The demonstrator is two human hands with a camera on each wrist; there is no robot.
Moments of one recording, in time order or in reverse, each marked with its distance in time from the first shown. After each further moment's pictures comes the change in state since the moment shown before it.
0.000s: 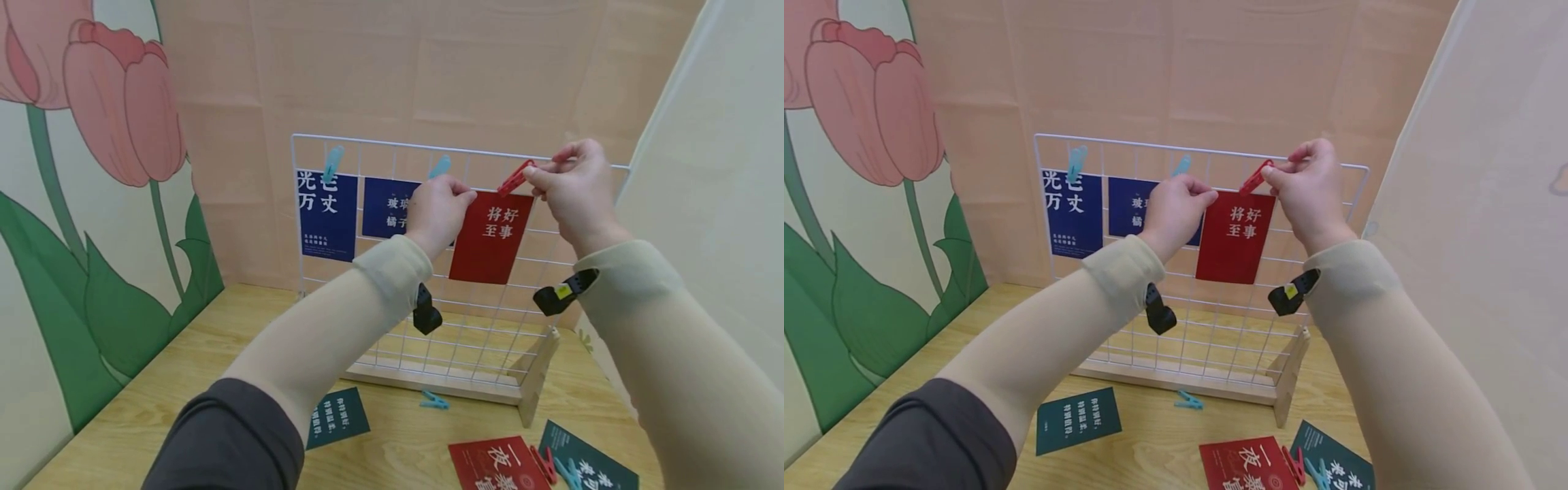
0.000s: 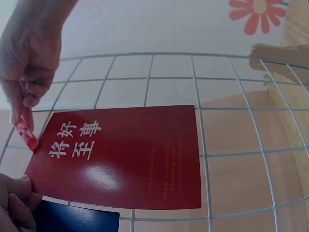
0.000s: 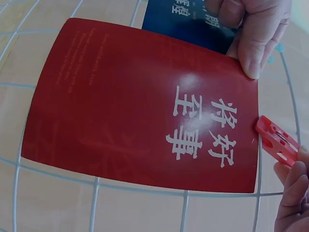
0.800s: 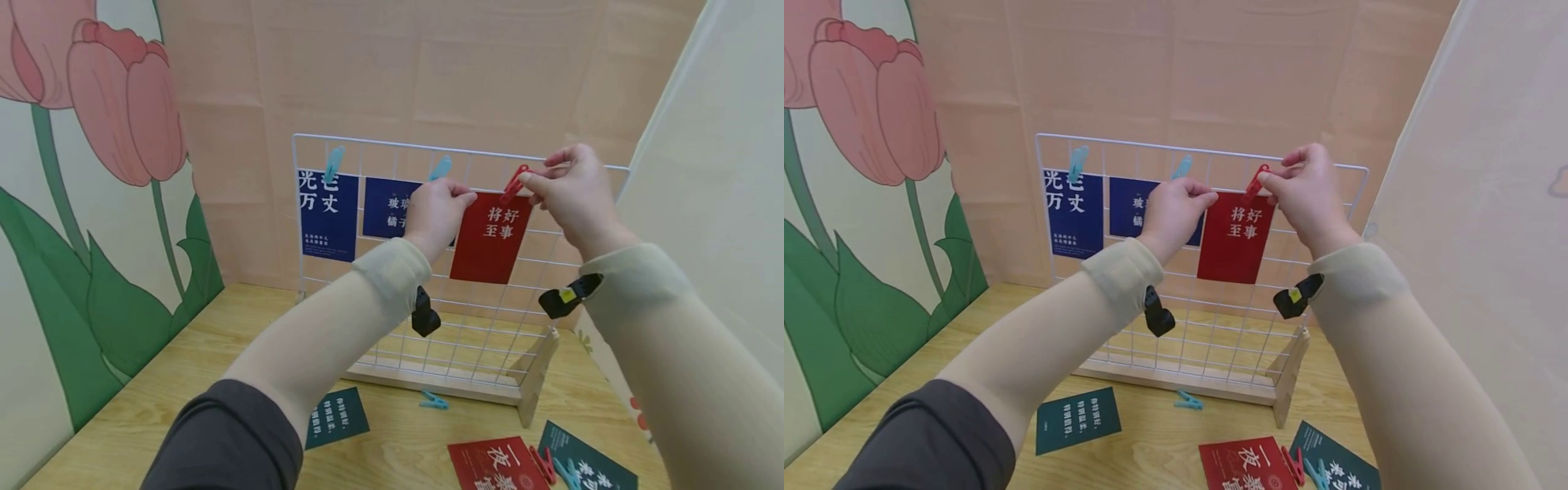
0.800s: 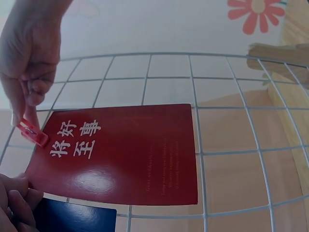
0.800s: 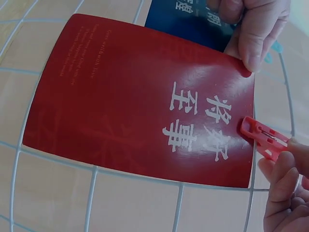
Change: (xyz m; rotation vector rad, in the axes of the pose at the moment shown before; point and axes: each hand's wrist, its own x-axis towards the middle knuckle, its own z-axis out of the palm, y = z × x) left_hand -0.004 -0.001 -0.002 -0.001 0.011 0.035; right_hand -0.006 -0.007 -0.003 -0.317 -0.079 0.032
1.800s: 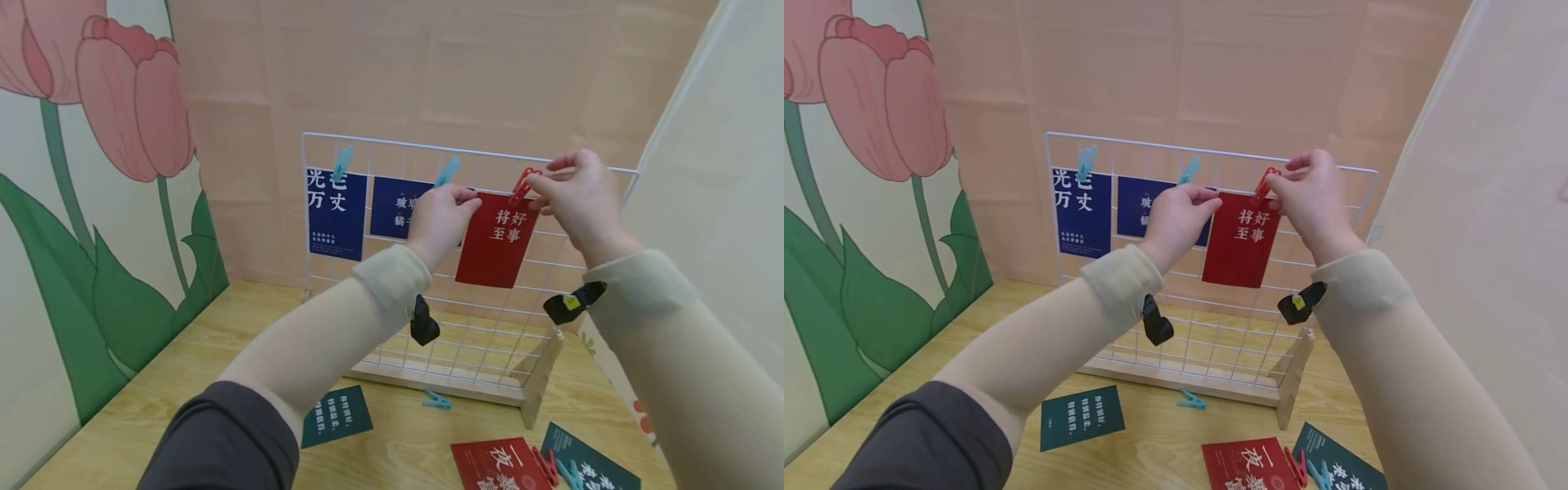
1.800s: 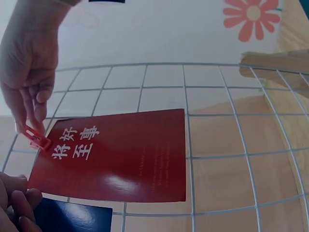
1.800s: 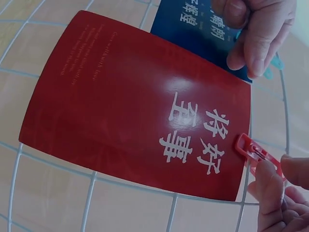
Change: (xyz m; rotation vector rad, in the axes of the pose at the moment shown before) left_hand -0.011 -0.004 -0.007 -0.081 -0.039 -0.013; right_hand -0.005 -0.003 0.005 -0.072 -0.002 0.025
